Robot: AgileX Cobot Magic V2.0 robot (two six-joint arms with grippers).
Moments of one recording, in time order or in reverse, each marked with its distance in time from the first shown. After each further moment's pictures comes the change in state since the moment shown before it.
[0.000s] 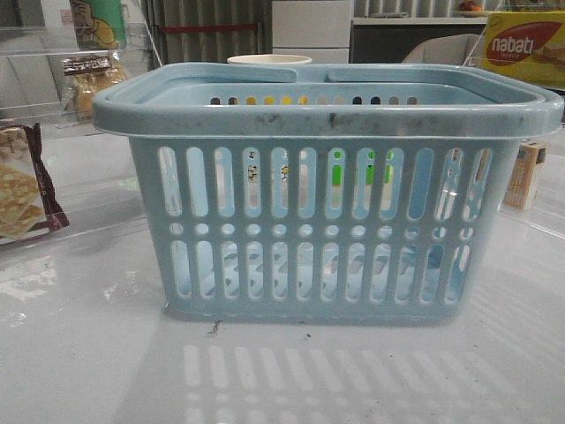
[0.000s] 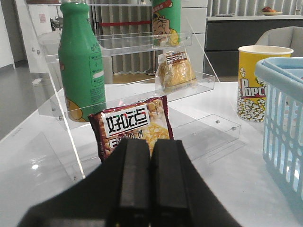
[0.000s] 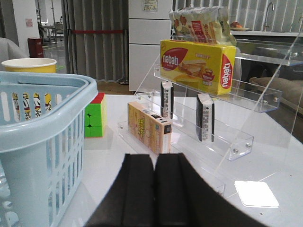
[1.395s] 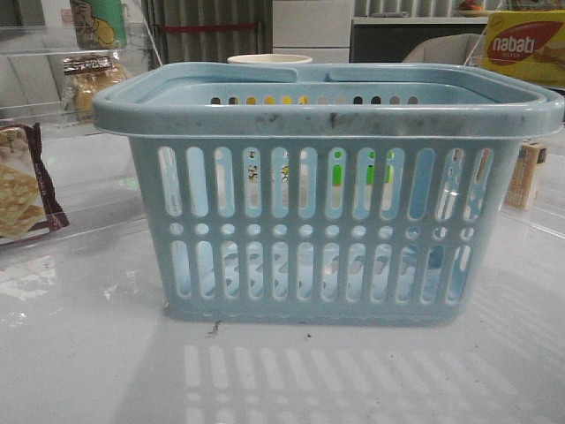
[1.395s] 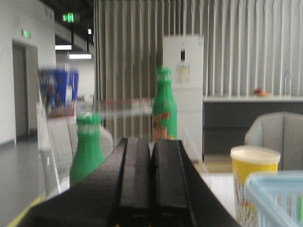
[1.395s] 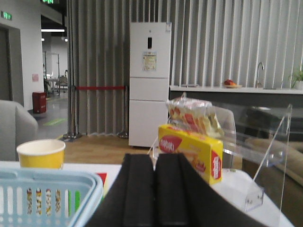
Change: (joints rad) left arm 0.000 0.002 -0.257 -0.008 -0.074 0.000; right arm 0.000 0.006 -0.347 0.000 0.127 0.000
